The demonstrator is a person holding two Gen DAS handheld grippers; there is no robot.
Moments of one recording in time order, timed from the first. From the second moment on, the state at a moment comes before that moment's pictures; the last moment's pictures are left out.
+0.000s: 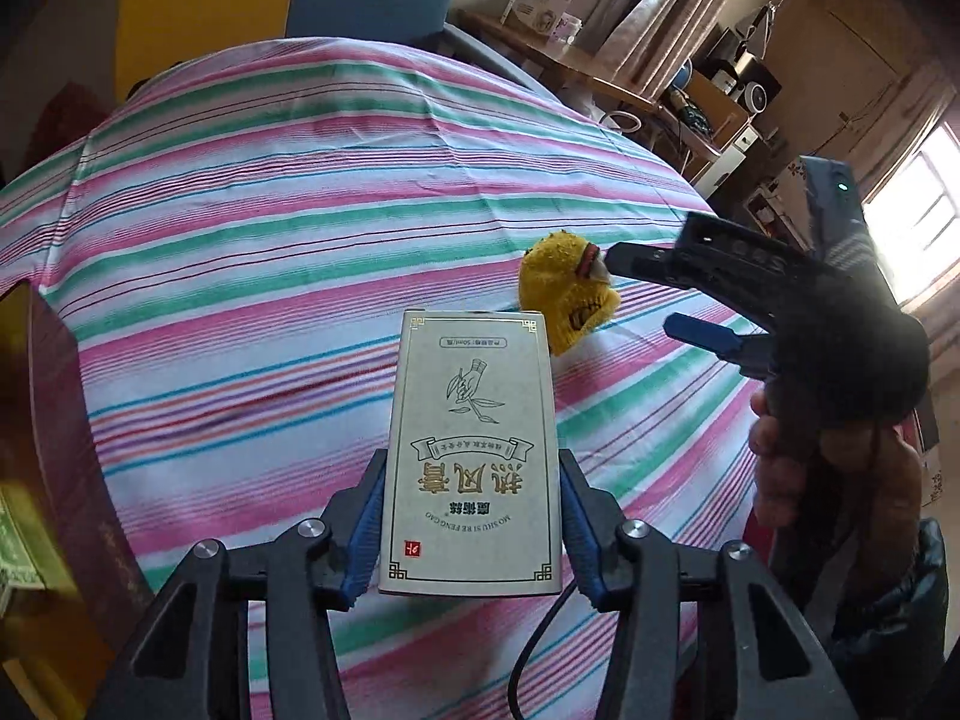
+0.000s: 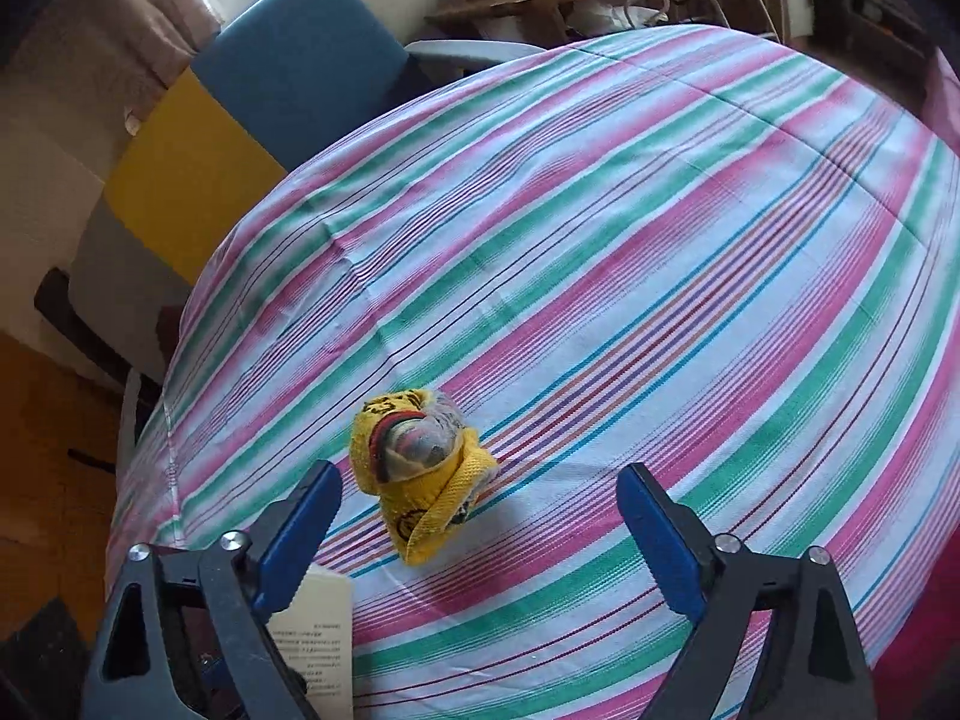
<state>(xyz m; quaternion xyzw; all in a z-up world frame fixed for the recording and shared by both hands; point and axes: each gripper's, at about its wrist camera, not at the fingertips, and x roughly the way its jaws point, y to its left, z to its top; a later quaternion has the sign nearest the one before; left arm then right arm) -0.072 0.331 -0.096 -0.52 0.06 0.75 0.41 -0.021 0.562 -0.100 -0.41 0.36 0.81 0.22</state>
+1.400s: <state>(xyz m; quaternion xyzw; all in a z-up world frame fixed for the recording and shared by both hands) -0.030 0.149 -0.022 -0.41 0.02 0.87 0.28 -0.082 0.524 -0.131 -0.48 0.13 0.84 0.21</state>
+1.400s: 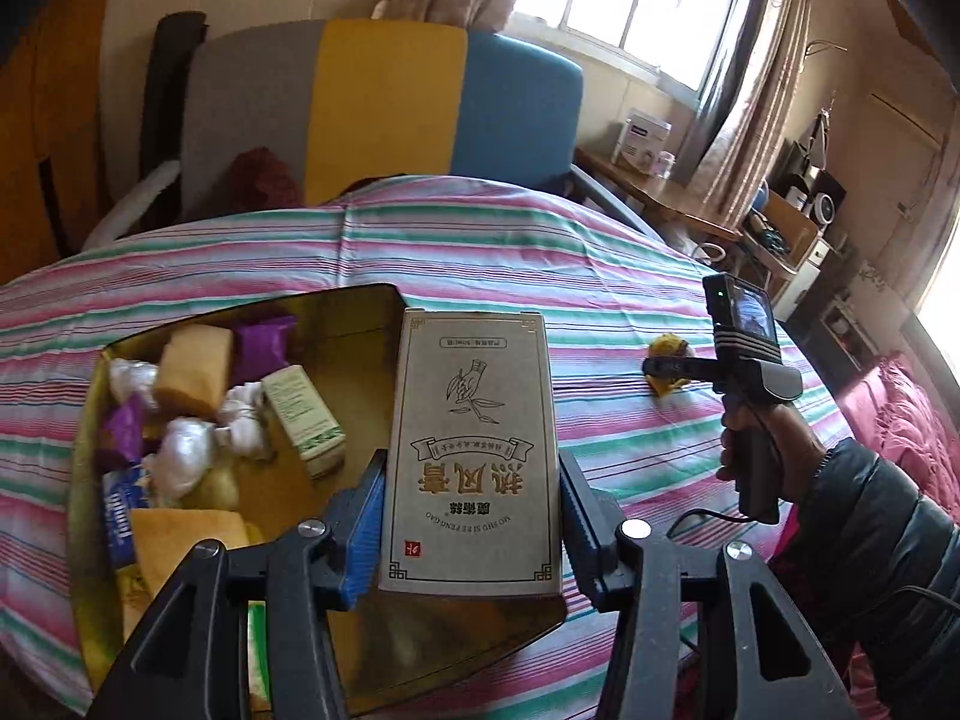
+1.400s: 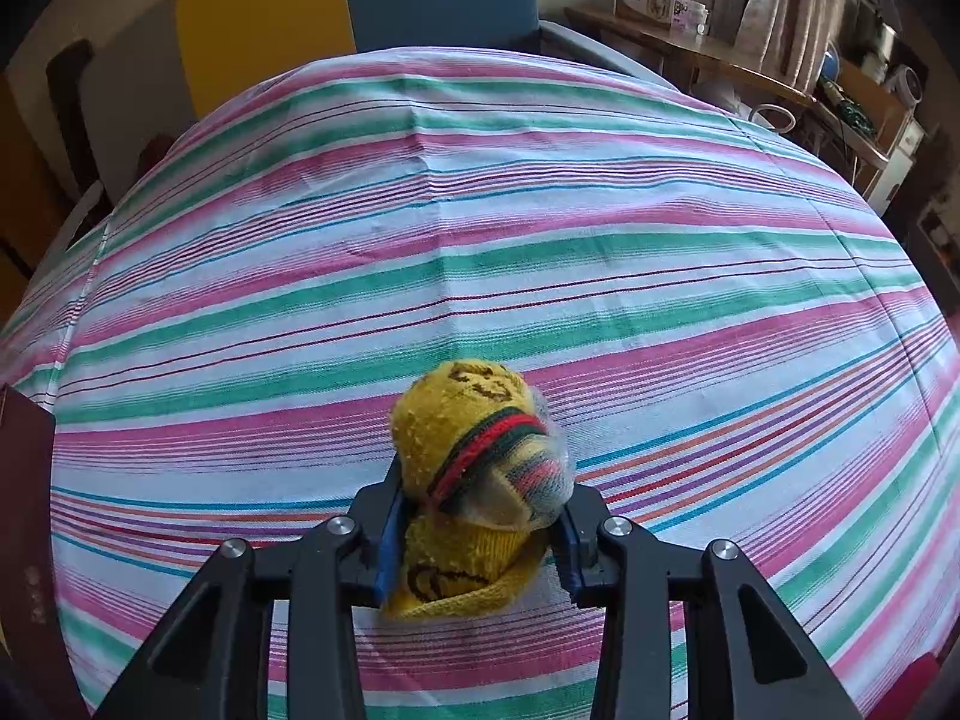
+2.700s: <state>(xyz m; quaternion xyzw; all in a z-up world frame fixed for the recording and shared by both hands) -0.033 0.065 -0.047 -0.43 -0.02 0.88 0.20 -0.078 0.507 -0.130 -0.48 0.05 0.85 0.22</state>
